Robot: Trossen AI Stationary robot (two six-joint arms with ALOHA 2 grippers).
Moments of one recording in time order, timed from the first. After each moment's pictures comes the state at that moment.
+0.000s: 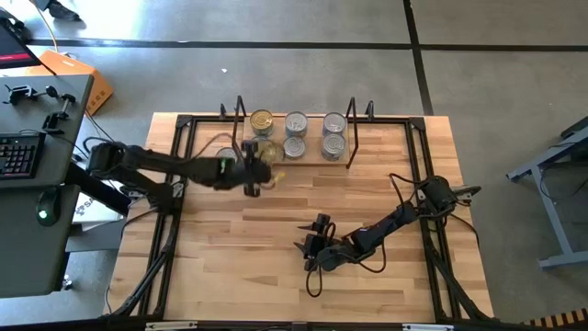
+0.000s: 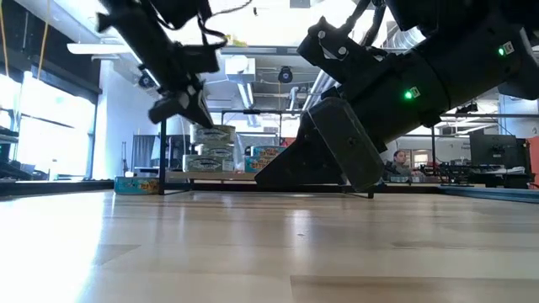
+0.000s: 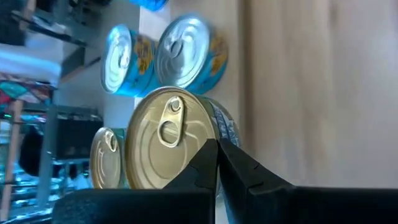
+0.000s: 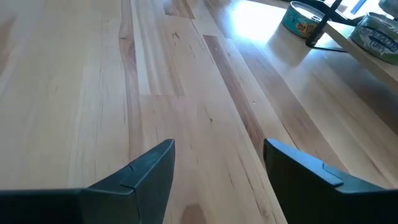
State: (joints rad) left arm 0.04 1.41 0.83 -0.32 -0.65 0.46; right arm 0.48 2.04 0.98 0.41 0.75 0.18
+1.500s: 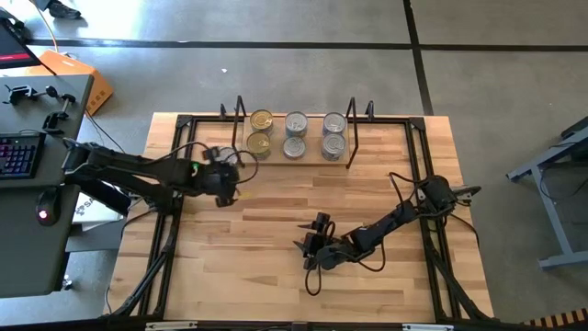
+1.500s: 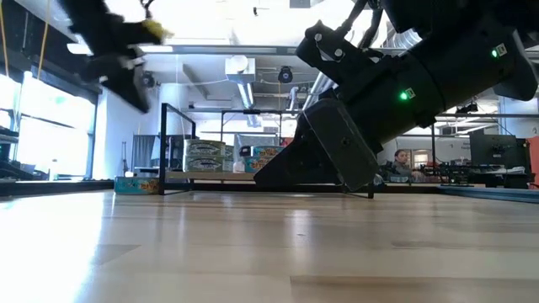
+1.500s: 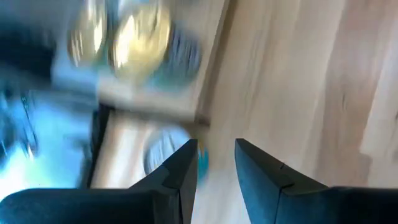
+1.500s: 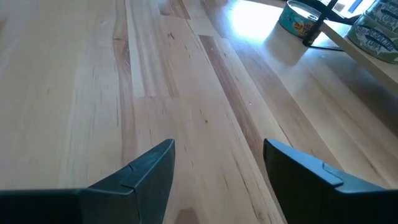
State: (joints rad) left arm -0.10 1.13 0.83 -0.90 -0.64 -0.12; right arm 0.47 2.04 0.98 0.42 0.75 0.19
